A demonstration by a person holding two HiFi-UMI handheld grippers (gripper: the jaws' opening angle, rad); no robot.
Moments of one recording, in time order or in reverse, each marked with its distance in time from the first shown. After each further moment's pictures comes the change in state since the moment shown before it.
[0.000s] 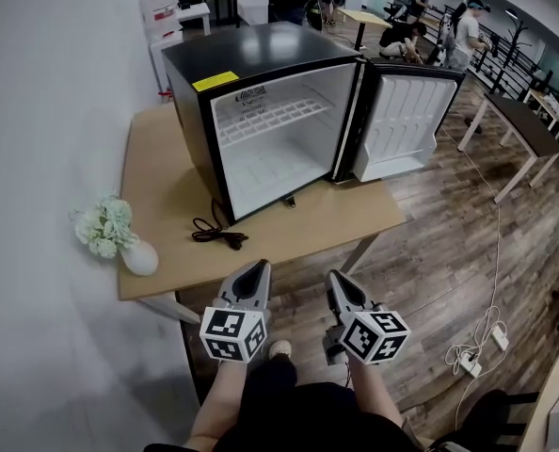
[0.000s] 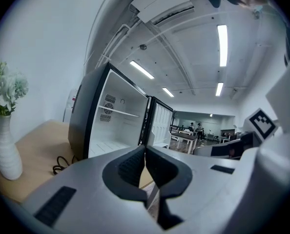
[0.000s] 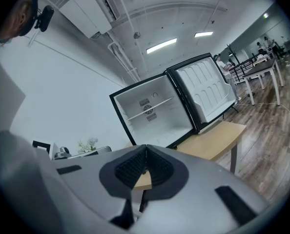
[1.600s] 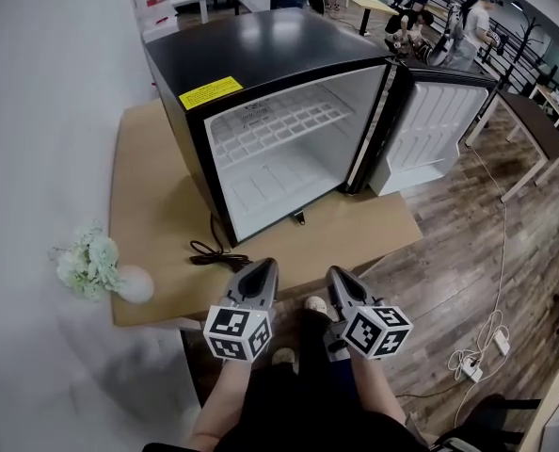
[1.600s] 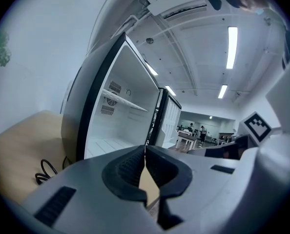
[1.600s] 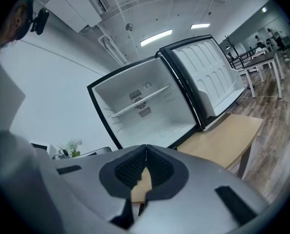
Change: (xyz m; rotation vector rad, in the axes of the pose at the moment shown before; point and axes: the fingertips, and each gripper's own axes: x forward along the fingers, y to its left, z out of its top) left arm 0.096 0.068 -0.008 -0.062 0.037 -0.030; right arm 0.118 -0.042 0.006 0.050 0.055 -0.018
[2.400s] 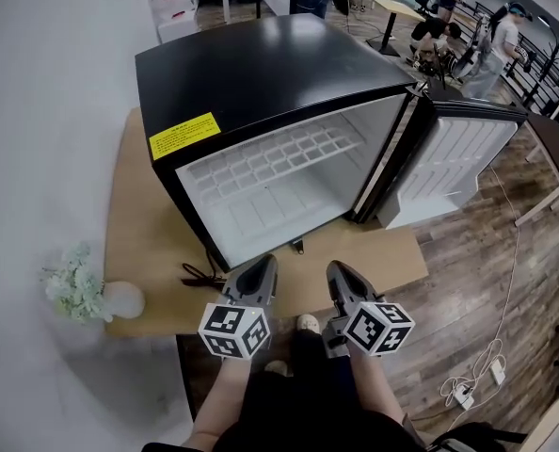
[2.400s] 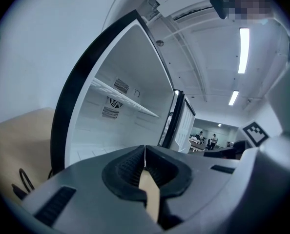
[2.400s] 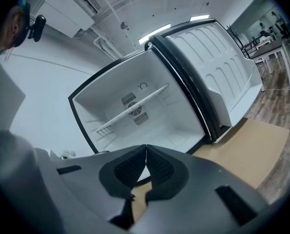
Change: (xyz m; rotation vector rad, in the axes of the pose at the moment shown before) left arm 0.086 0.025 0.035 -0.080 -0.055 0.075; right arm 0.077 -0.046 0.065 0.034 0.021 0.088
